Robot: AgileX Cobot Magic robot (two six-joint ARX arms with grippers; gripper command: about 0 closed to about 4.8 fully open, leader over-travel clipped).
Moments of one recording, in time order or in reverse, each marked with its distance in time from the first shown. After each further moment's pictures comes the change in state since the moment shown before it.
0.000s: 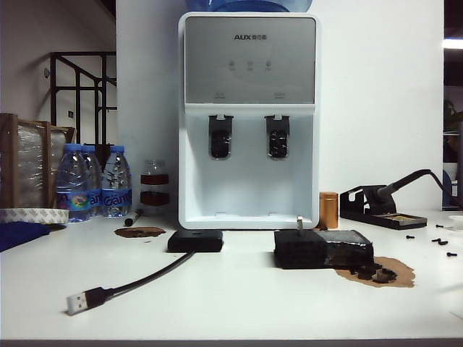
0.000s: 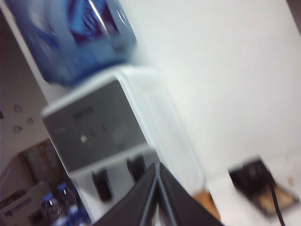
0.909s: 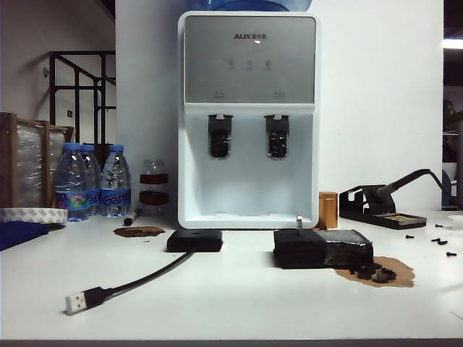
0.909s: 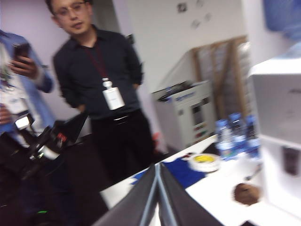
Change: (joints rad) left arm 0.001 0.019 0.321 0.356 -0.018 -0.159; right arm 0.004 0.486 0.758 -0.411 -0.865 -0.132
